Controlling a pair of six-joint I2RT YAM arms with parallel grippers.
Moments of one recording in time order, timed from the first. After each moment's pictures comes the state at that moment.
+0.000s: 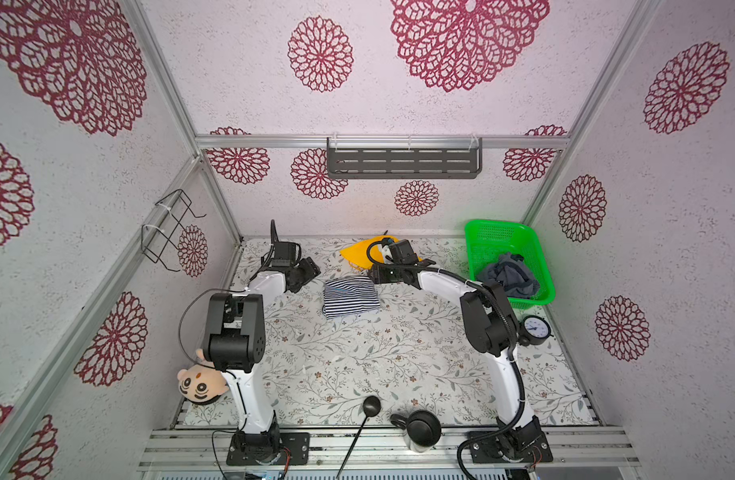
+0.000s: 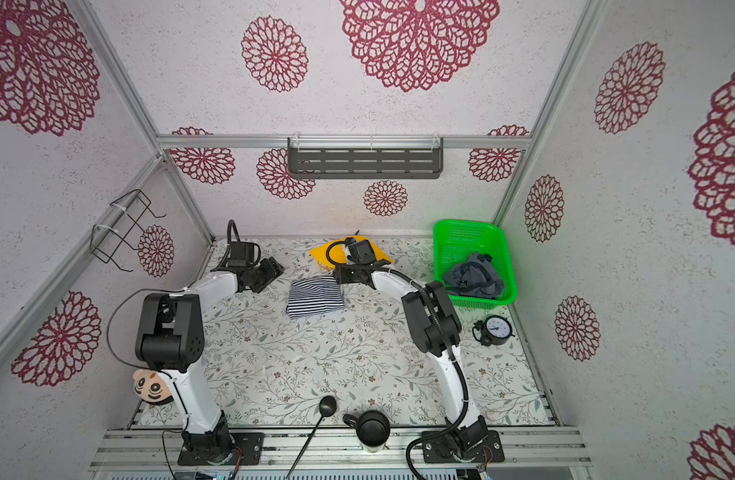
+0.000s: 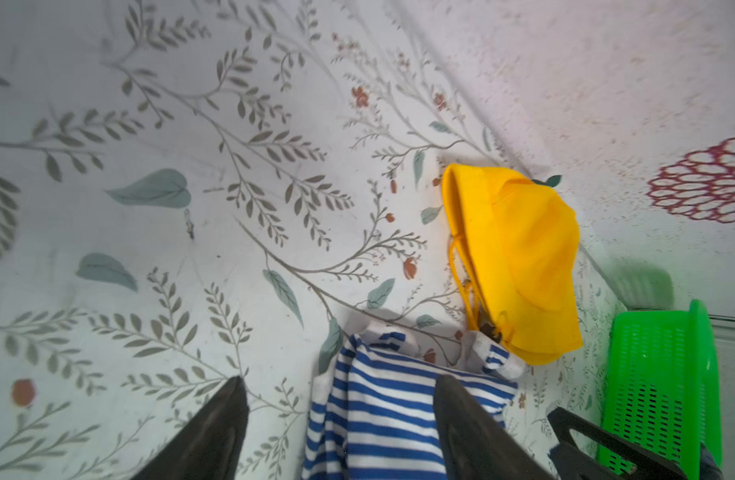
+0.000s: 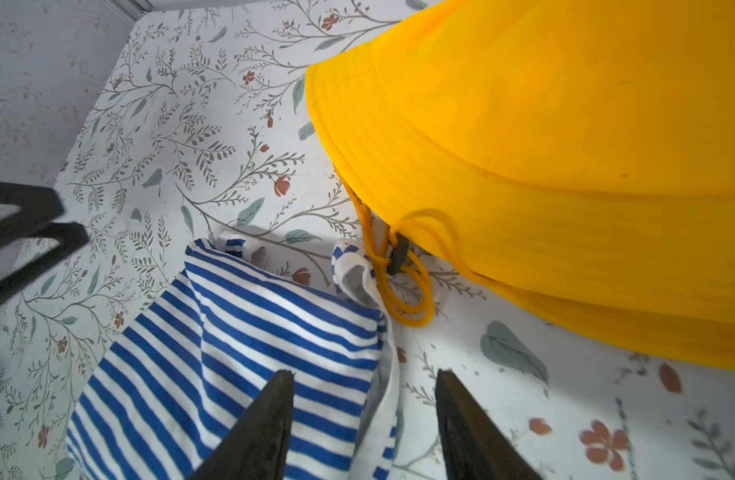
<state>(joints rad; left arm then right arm) -0.05 1.90 1.31 -0.22 0.18 -0.69 0.55 2.23 1.75 -0.26 -0.19 0.33</state>
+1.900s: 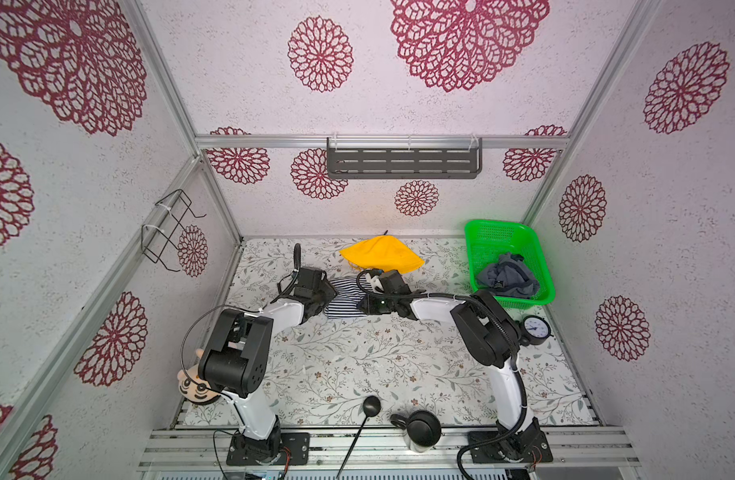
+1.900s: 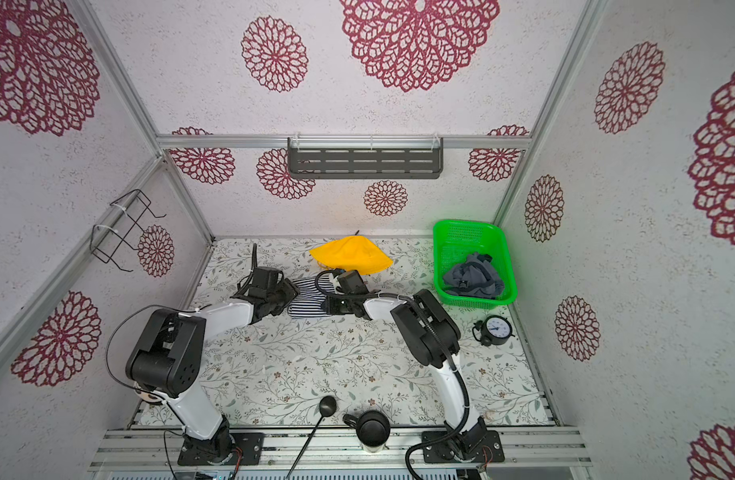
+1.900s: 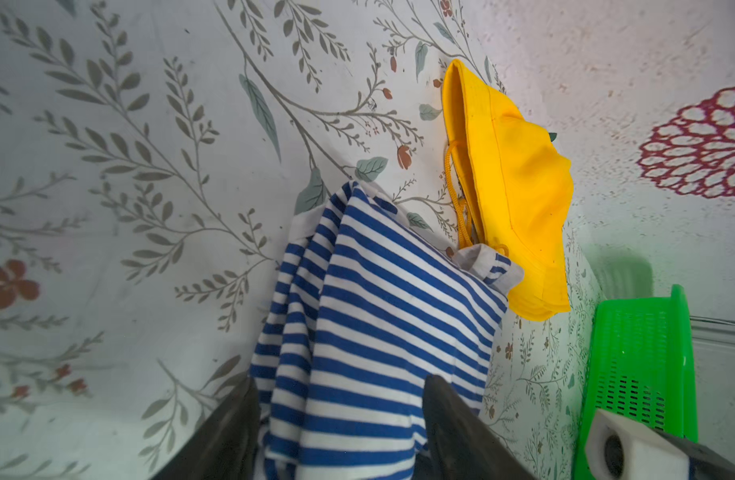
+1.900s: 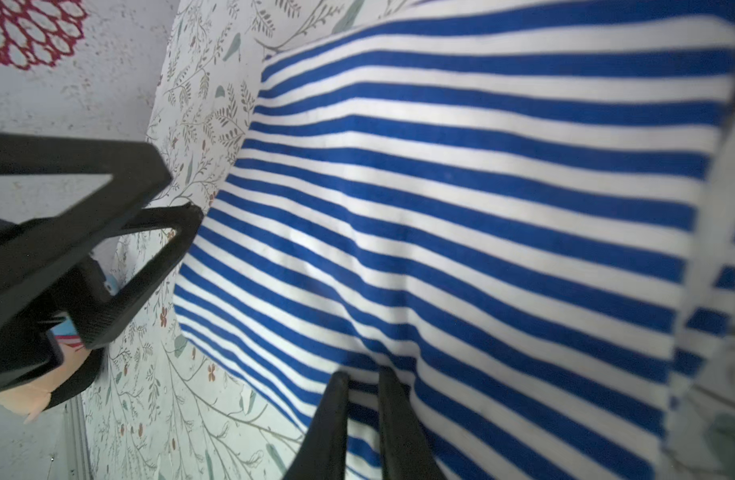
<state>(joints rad) -0.24 1.76 0.95 0.03 0.00 -0.95 0.66 2.17 1.39 0.06 -0.37 0.58</state>
